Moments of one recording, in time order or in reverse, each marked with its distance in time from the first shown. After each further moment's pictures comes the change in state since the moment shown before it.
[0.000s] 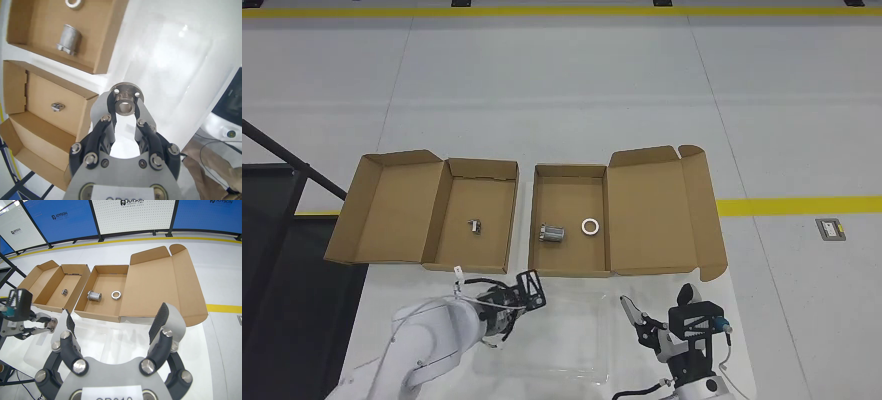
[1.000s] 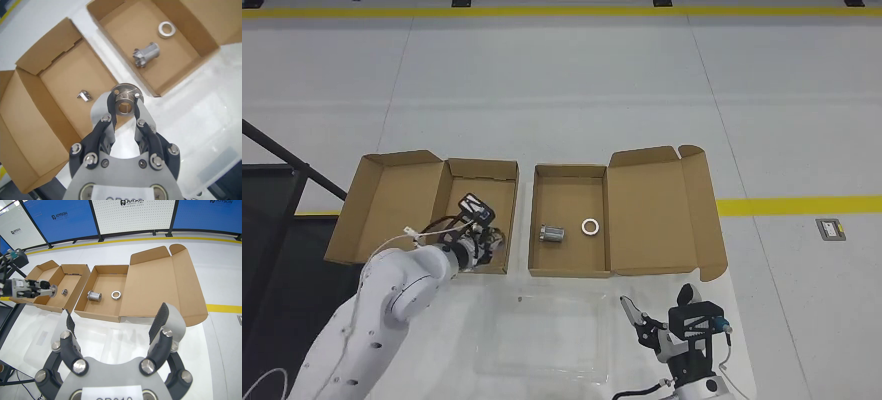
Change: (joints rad) left arm -0.270 -0.066 -0.004 0.469 -0.205 0.312 0.176; right arm 0.000 0.000 0.000 0.000 0.000 0.000 0.000
